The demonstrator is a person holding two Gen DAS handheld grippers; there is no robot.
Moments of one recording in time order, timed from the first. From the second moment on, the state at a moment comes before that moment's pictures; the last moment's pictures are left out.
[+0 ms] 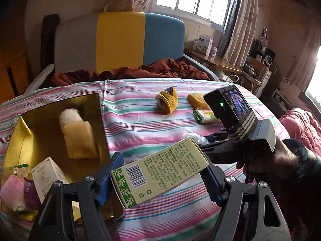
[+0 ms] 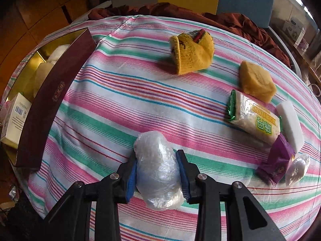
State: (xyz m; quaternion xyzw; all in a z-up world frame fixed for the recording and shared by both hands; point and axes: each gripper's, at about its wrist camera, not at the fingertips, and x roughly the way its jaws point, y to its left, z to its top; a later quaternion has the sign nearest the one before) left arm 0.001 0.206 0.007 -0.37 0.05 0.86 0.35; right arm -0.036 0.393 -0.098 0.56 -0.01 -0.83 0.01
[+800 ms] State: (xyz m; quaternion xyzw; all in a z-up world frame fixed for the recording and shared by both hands) left arm -0.150 0.032 -0.005 -0.39 0.04 0.91 0.16; right arm -0.032 0.378 -0.098 0.55 -0.05 -0.83 -0.05
